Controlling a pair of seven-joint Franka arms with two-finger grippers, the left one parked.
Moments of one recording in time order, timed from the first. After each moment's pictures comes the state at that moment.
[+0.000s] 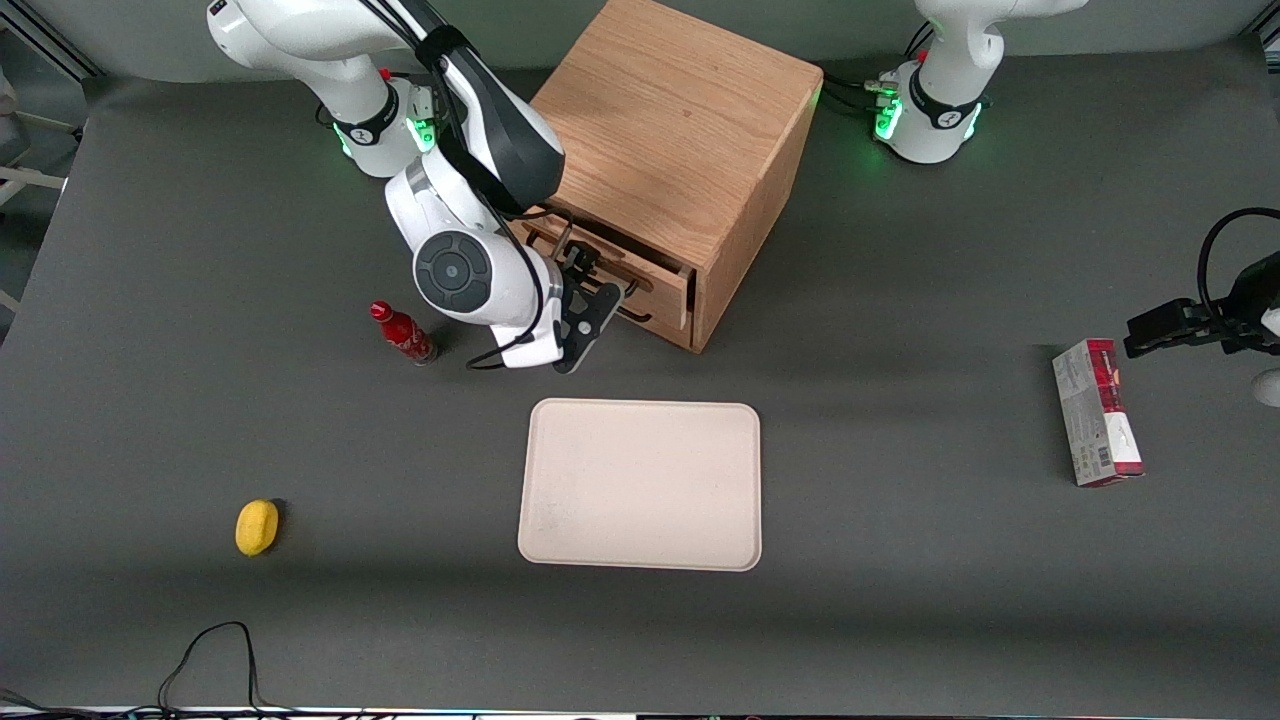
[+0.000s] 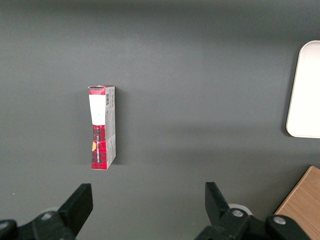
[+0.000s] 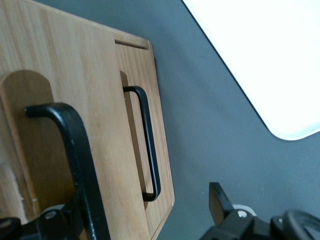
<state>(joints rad) 0.61 0.42 -0.02 -1.58 0.33 1.77 -0.40</state>
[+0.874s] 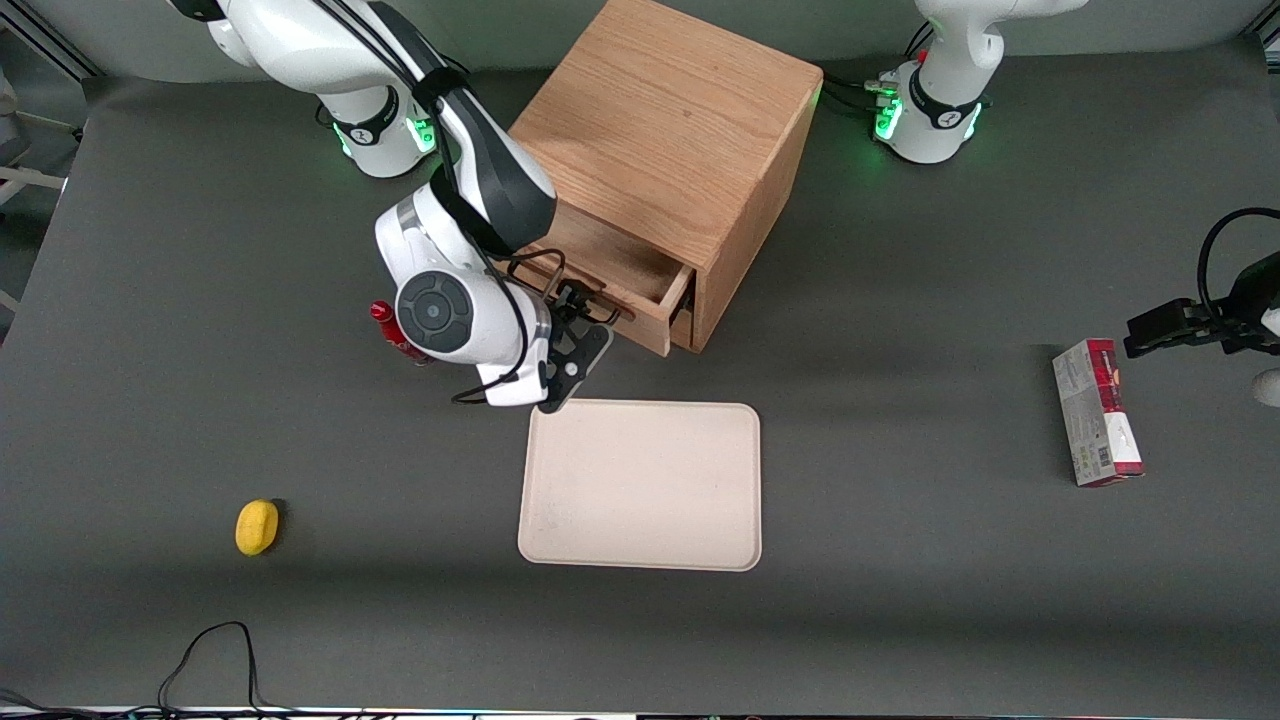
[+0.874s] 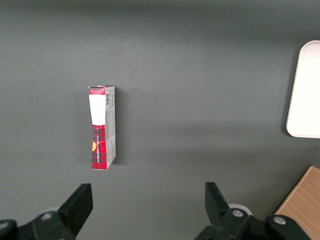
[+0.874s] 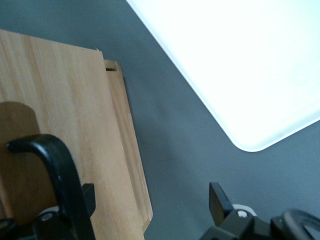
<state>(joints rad) 0.58 0.52 -0.05 -1.47 0.32 1.78 -0.40</state>
